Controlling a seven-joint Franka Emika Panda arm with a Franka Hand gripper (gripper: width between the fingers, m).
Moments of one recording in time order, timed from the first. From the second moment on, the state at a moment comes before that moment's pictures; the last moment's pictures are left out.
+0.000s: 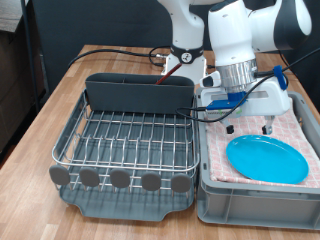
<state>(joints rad) 0.22 0.22 0.14 -2.42 1.08 3.02 0.69</state>
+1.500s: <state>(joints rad) 0.22 0.28 0.12 -2.36 1.05 2.98 0.69</state>
